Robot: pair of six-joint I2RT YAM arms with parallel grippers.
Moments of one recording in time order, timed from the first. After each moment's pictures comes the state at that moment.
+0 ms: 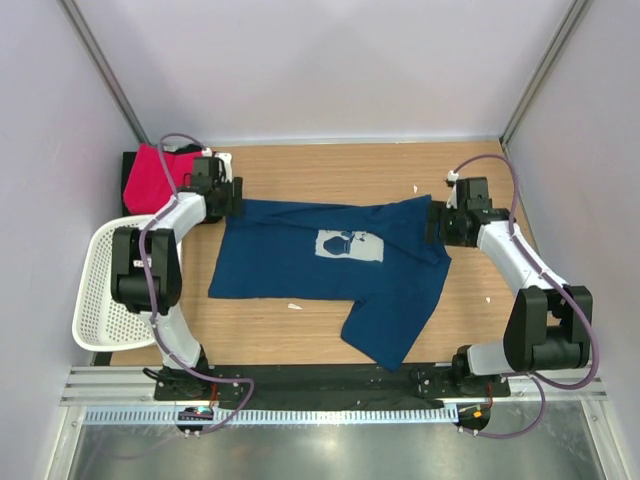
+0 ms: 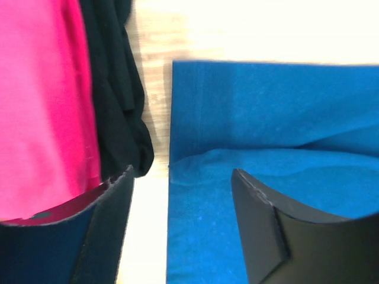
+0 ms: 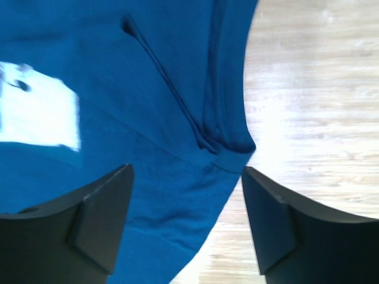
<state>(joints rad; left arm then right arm) -0.07 1.83 1.25 -0.28 -0.01 0.00 0.03 1.39 0.96 -0.54 -0.04 0.13</state>
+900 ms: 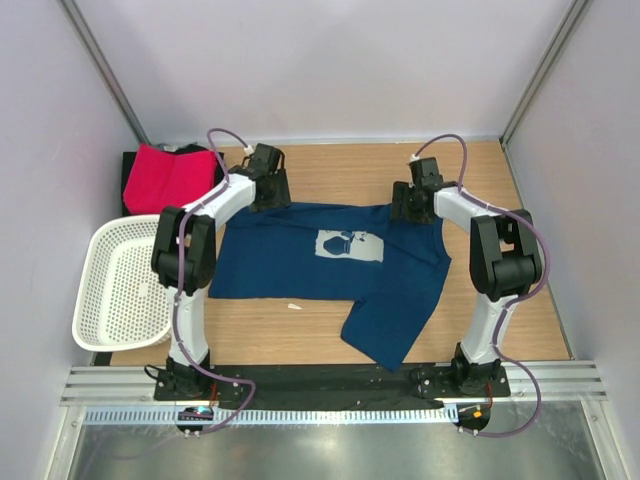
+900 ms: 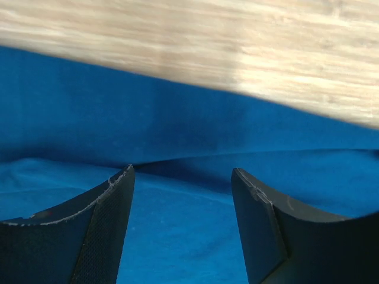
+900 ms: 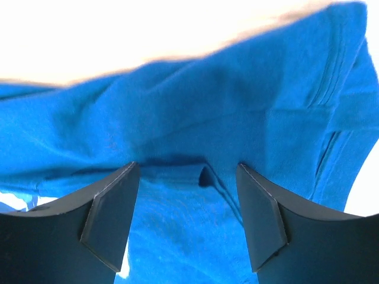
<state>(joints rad) -0.34 2.06 1.61 -0.54 -0.16 -0.46 0.18 1.91 1.28 -0.36 0.01 0.27</state>
